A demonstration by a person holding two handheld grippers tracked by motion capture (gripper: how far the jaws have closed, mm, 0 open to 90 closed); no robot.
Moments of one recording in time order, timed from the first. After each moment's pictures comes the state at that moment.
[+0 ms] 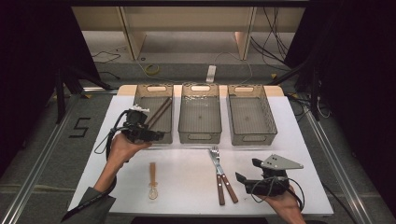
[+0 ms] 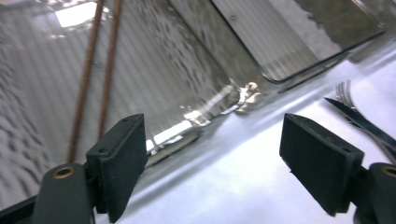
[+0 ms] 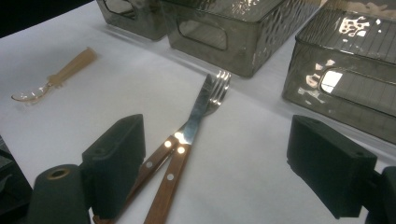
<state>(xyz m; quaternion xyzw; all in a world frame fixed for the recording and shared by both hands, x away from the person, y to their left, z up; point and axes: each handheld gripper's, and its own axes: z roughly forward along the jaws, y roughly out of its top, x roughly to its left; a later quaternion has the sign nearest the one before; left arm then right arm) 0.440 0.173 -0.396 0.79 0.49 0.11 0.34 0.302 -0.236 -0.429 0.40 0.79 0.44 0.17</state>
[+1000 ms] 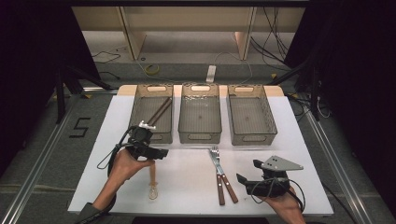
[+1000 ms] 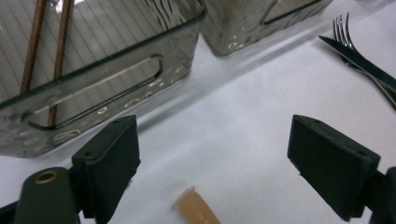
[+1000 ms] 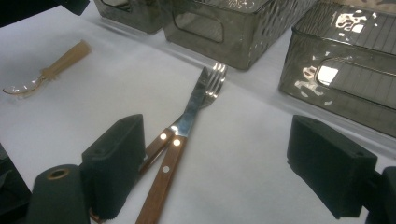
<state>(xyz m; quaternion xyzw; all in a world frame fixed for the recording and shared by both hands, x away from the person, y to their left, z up) 0.404 0.159 -0.420 0.82 0.49 0.10 0.30 0.300 -0.237 -0.432 0.40 0.79 0.43 0.17</state>
